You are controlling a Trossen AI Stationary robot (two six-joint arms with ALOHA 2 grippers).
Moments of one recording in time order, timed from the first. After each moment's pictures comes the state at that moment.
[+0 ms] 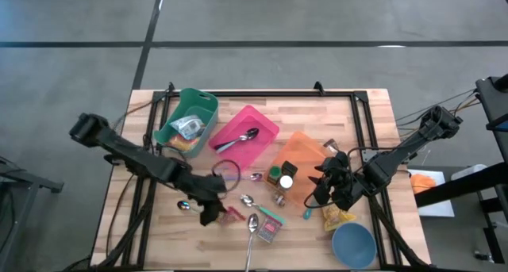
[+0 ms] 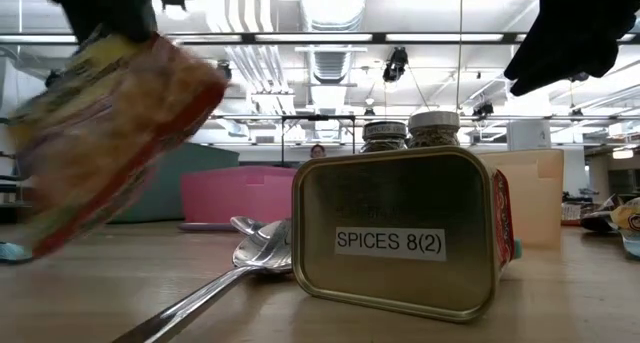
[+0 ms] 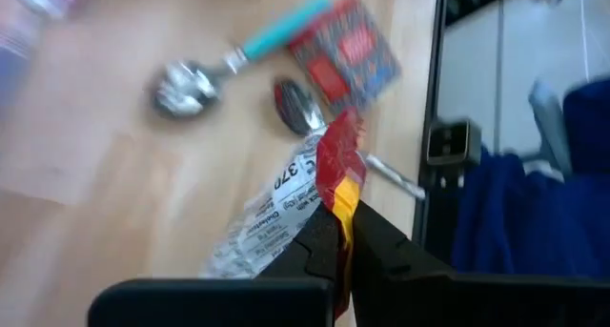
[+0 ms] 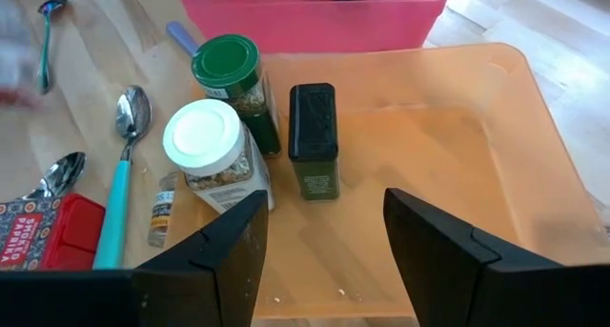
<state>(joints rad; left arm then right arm) -0.42 1.33 0.84 -0.31 0.06 -0.84 0.62 1.19 0.81 -0.74 0.73 1.16</state>
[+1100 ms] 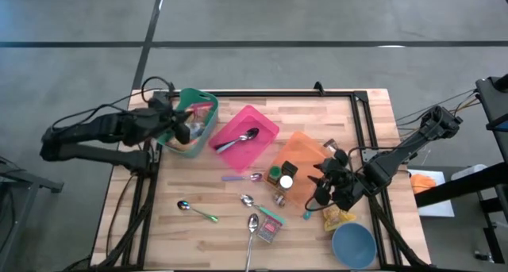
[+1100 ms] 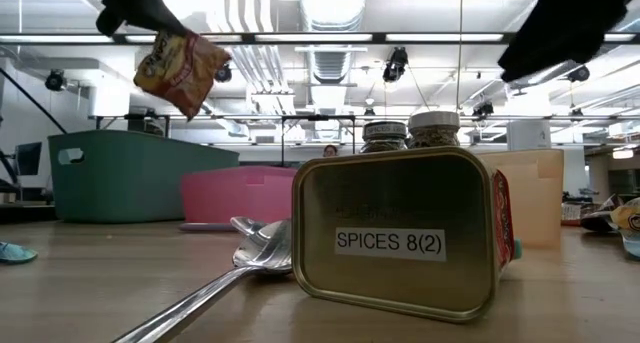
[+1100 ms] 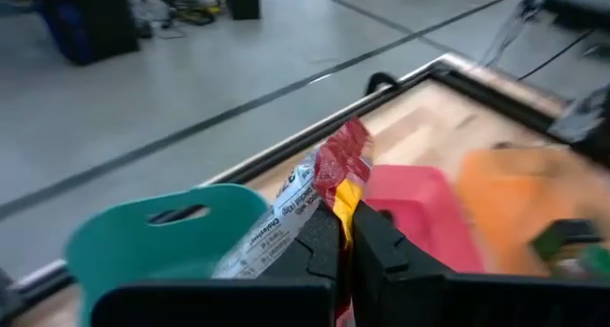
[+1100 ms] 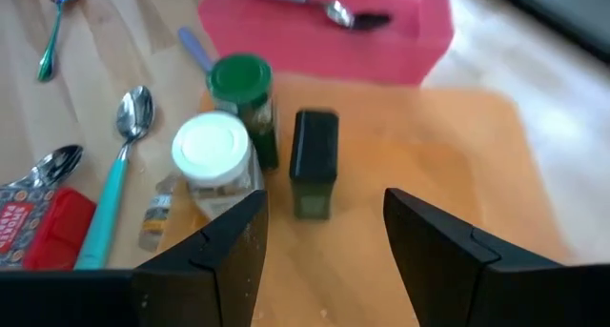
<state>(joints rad) 0.08 0.73 0.91 -0.72 -0.62 -0.42 0.62 1.19 0.84 -0.74 0.79 1.01</state>
